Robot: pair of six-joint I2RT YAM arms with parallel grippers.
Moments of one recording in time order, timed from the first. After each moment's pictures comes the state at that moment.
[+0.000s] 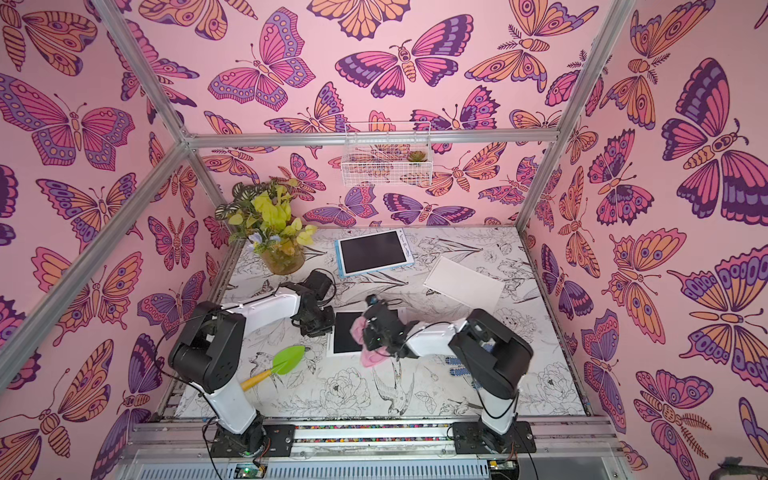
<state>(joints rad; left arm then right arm) -0.43 1.77 1.06 -0.70 0.11 -0.70 0.79 1.73 0.78 0.11 0.10 0.46</state>
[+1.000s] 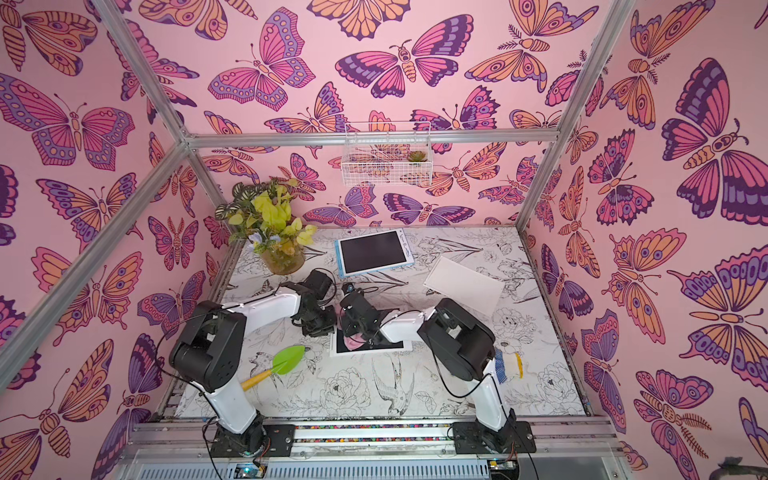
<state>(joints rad) -0.42 1.78 1.05 -0.68 0.17 -0.70 0.91 2.05 1.18 0.10 0.13 0.42</state>
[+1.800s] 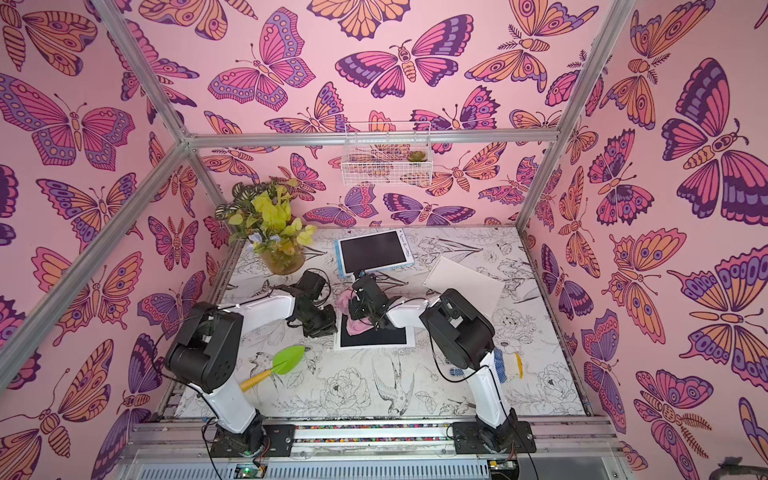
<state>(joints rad) -0.37 1.77 1.00 -0.59 0.32 -0.70 0.80 2.10 1.25 0.12 0.03 0.44</state>
